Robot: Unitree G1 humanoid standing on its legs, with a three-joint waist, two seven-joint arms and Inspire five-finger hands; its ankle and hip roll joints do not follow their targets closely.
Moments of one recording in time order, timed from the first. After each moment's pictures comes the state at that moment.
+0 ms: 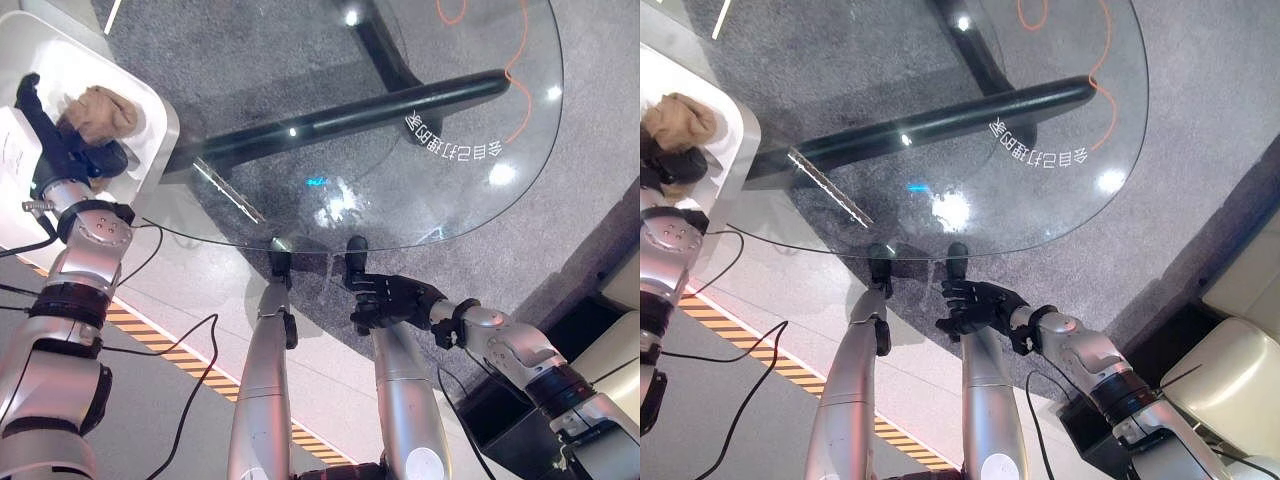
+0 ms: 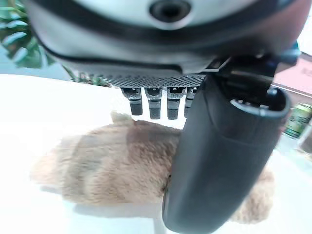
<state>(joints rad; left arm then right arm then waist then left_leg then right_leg) -0.78 0.88 -0.28 0.77 -0.14 0.07 0.64 -0.39 -0.66 0.49 0.21 0.67 0.39 0.26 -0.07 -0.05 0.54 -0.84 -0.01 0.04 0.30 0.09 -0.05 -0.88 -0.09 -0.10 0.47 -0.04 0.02</state>
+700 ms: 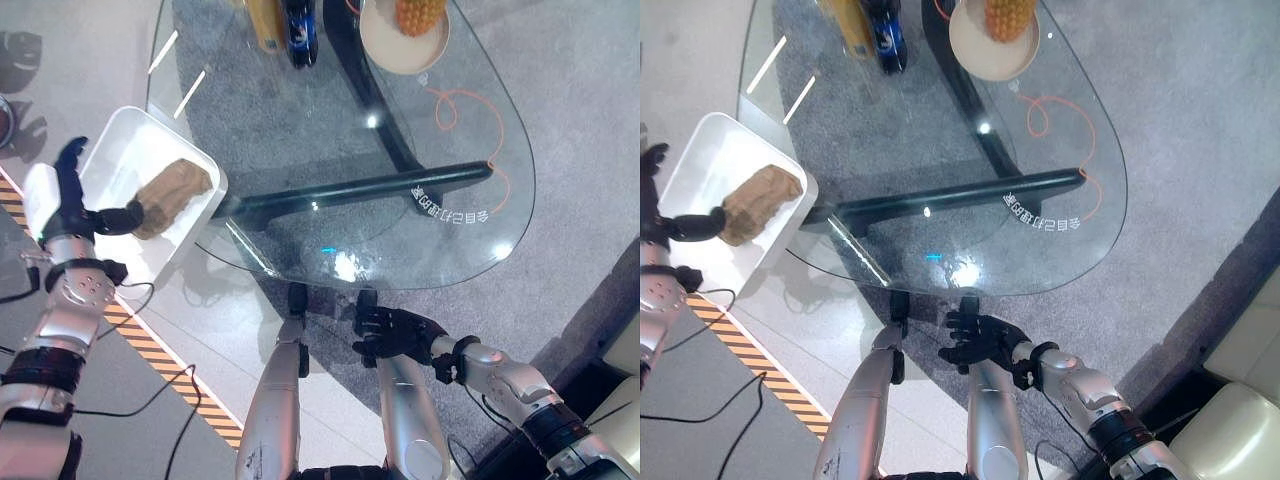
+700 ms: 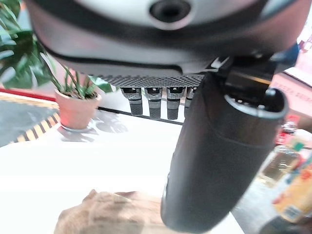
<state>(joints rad) -0.43 0.90 -0.14 0.52 -0.10 -0.08 0.45 -0.21 -0.59 0.43 0.22 0.66 0.38 0.27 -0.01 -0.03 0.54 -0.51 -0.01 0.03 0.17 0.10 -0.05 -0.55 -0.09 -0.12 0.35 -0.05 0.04</state>
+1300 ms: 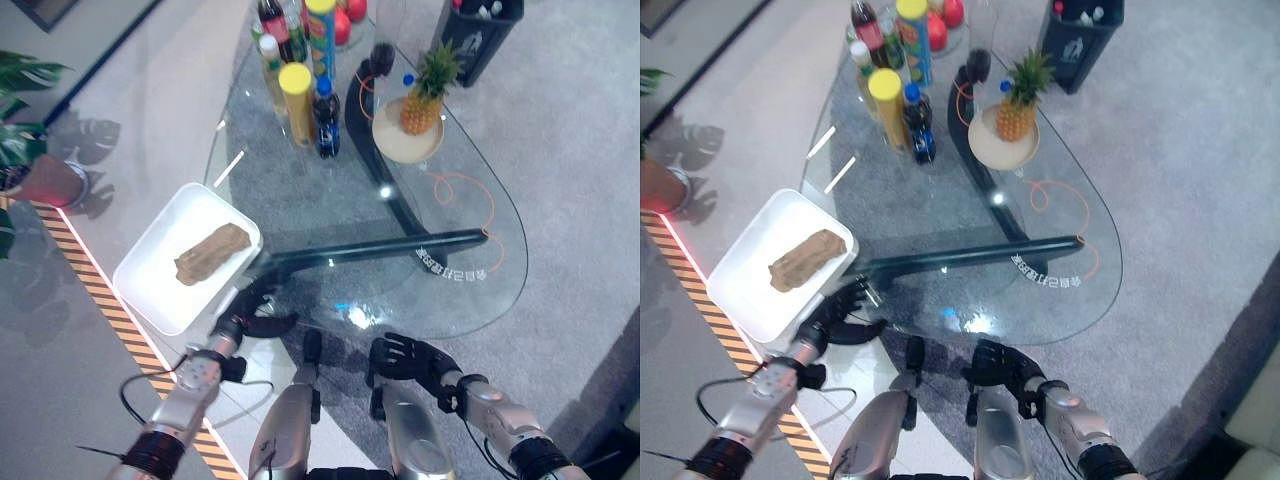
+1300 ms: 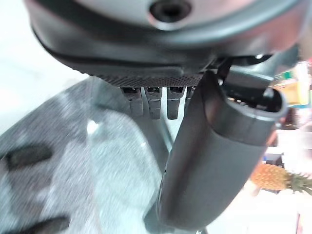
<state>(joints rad) -0.07 0.43 -0.30 0.41 -0.35 -0.07 -0.02 -0.11 -0.42 0.32 0.60 0.51 0.22 0.17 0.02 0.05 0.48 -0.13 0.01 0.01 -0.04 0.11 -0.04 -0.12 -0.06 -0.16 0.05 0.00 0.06</state>
